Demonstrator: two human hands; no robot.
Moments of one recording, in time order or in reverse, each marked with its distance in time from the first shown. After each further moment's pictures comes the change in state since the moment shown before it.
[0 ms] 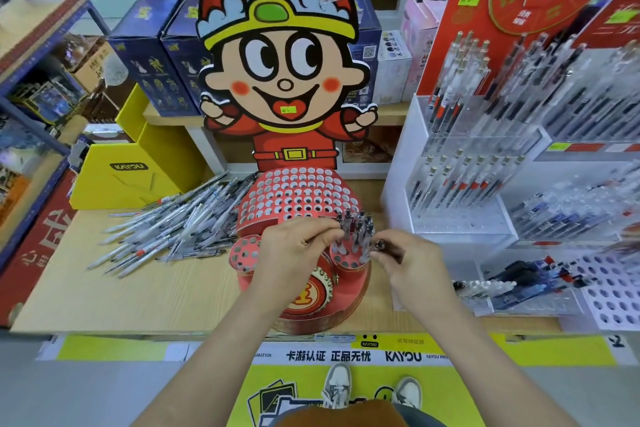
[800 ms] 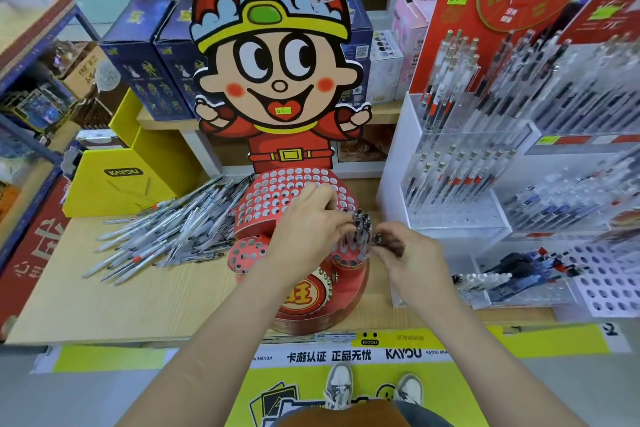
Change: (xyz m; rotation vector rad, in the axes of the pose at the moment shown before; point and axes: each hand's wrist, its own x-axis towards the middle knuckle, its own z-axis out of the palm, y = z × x) left_hand 0.035 -0.007 0.019 0.421 -0.201 0.268; right_hand -0.001 0.001 0.000 -0.039 0.037 0.067
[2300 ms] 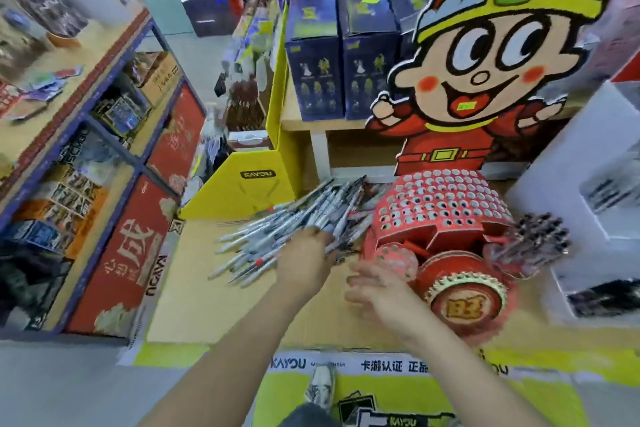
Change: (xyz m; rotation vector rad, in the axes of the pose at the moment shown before) left_hand -0.131 -0.220 -0.032 0.104 -0.371 -0.506; right_hand -0.010 -0.142 0.223 0.676 -0.469 0.590
